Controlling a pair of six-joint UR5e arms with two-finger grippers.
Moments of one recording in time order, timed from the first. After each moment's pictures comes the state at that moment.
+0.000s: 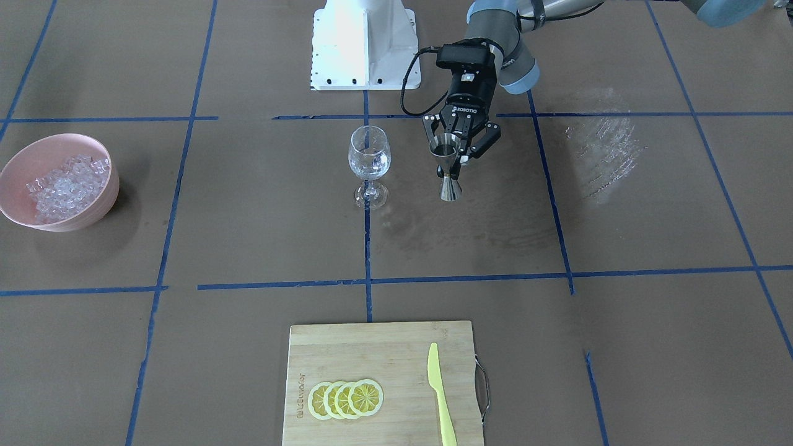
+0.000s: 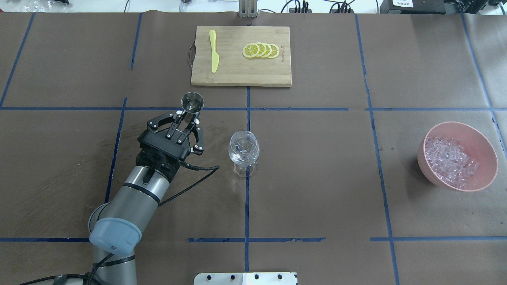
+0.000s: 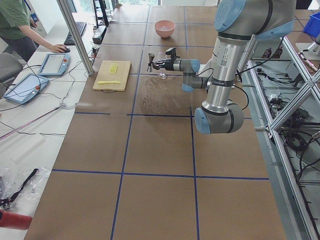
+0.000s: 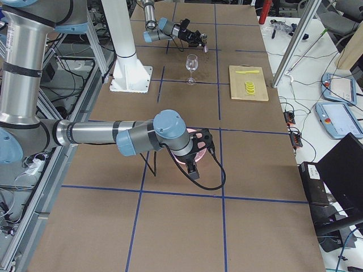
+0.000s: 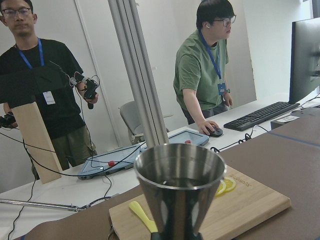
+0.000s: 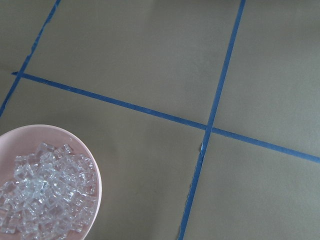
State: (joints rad) left arm -0.23 -1.97 -1.68 -2.78 -0.63 -0.31; right arm 1.65 -1.83 1.90 -1.31 2.42 -0.09
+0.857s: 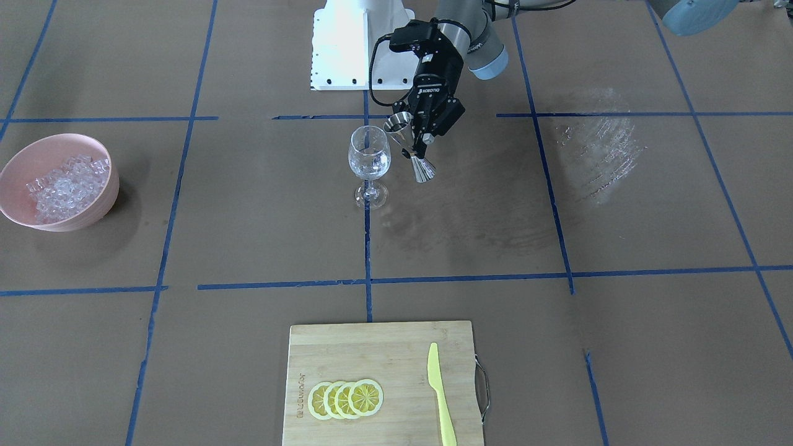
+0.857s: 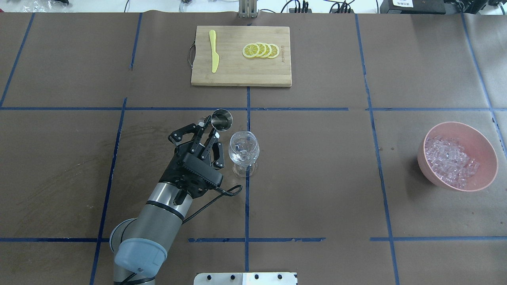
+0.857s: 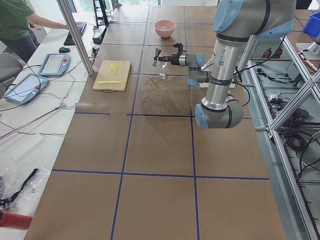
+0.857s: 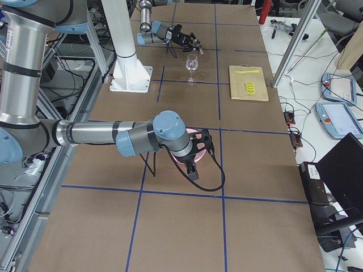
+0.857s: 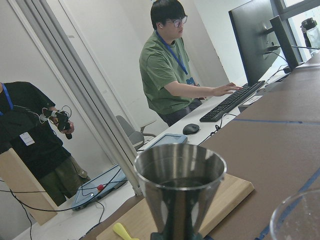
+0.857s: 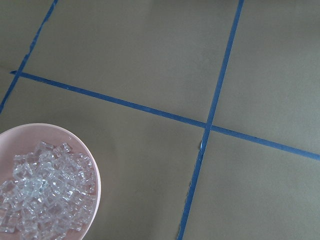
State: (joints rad) left arm -0.16 -2.05 -1.67 -2.71 -0.54 -0.01; right arm 1.65 -1.83 1.90 -1.32 2.42 -0.09
